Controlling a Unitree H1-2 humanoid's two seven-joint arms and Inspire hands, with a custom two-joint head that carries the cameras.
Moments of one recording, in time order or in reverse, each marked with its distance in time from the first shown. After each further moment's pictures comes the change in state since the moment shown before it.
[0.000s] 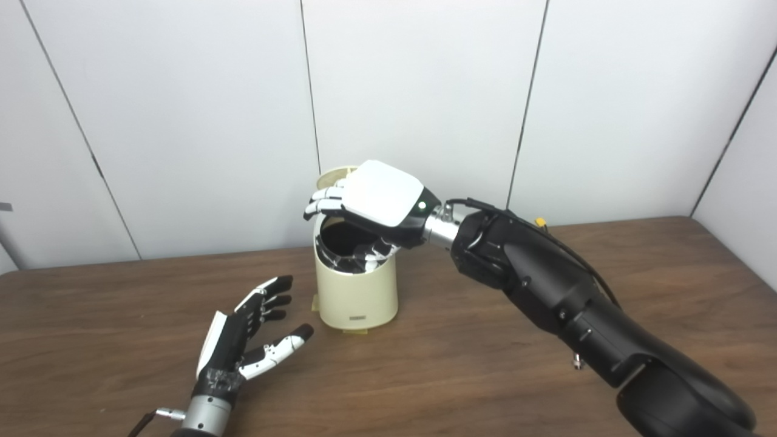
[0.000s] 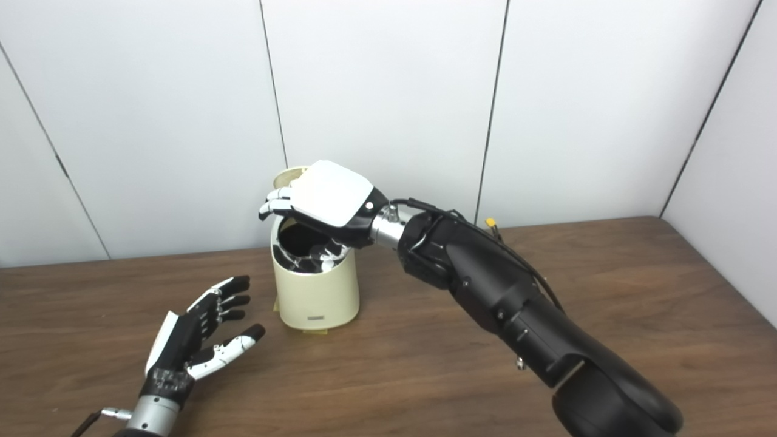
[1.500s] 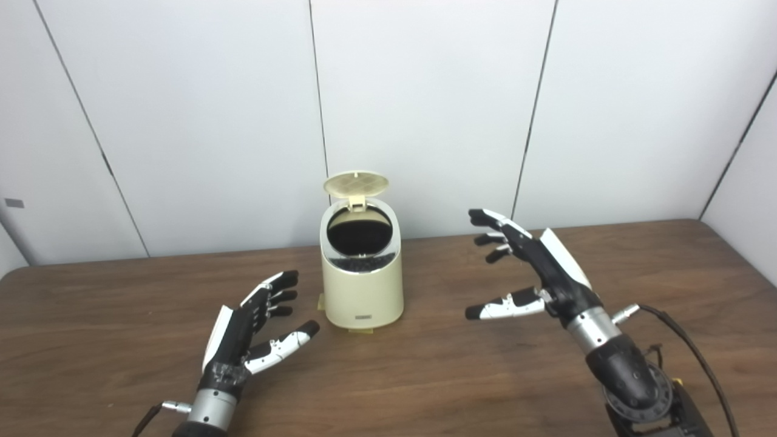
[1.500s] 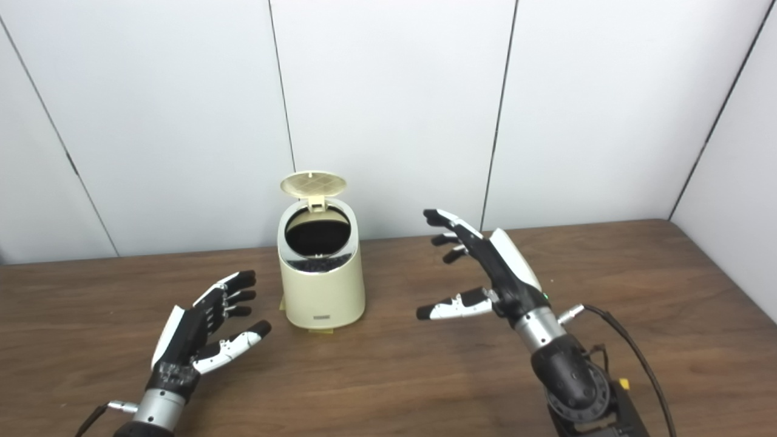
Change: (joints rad) left arm -0.007 0.002 0.004 -0.004 -0.001 0.001 0.002; right arm 0.624 0.023 -0.483 -0.418 0.769 0.297 0.141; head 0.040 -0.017
